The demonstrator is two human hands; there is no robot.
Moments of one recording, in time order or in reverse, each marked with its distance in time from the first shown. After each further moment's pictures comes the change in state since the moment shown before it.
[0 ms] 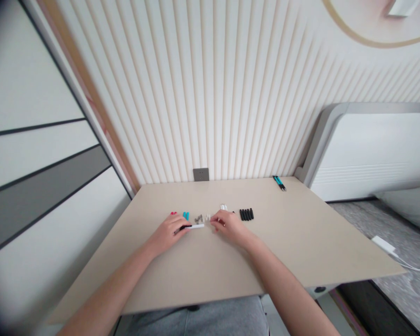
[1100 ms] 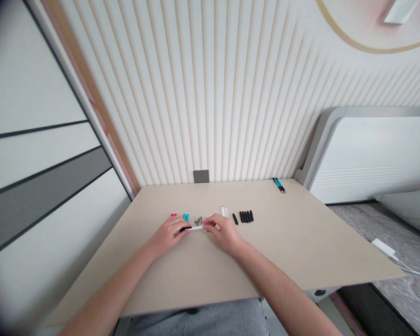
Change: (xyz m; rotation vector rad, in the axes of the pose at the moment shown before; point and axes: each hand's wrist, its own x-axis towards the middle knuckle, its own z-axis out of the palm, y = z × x) left_hand 0.002 0.003 -0.003 -0.002 -0.011 0.012; right_hand 0.002 -0.012 0.025 0.143 0.179 -0.043
